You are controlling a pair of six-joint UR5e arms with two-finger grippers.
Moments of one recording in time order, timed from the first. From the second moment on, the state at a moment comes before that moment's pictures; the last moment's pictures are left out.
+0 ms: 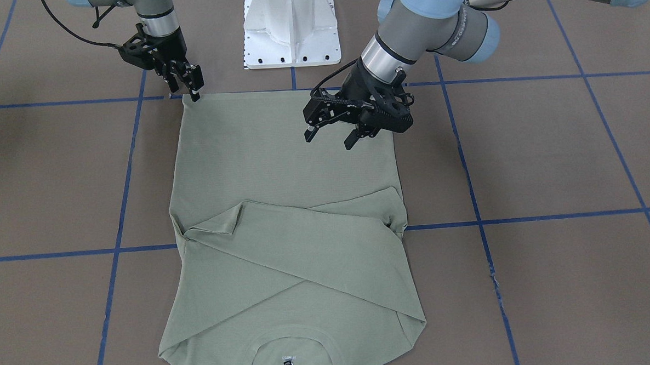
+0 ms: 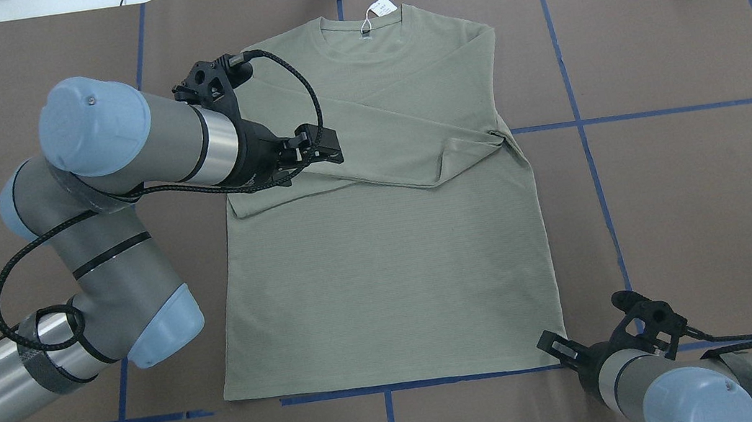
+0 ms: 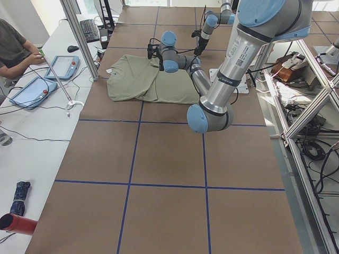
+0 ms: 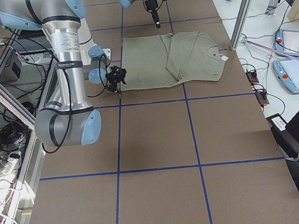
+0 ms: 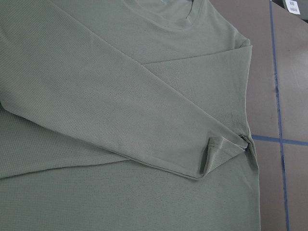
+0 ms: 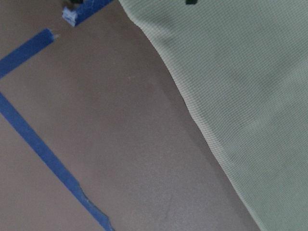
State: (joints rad) left arm -0.64 -2.17 -1.74 -2.11 -1.95 -1.43; right arm 0.04 -1.61 2.12 -1.31 1.35 2.17
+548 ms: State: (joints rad) left arm -0.64 -2.16 -1.74 -2.11 -1.95 -1.43; right arm 0.04 -1.60 2.11 -1.31 1.35 2.17
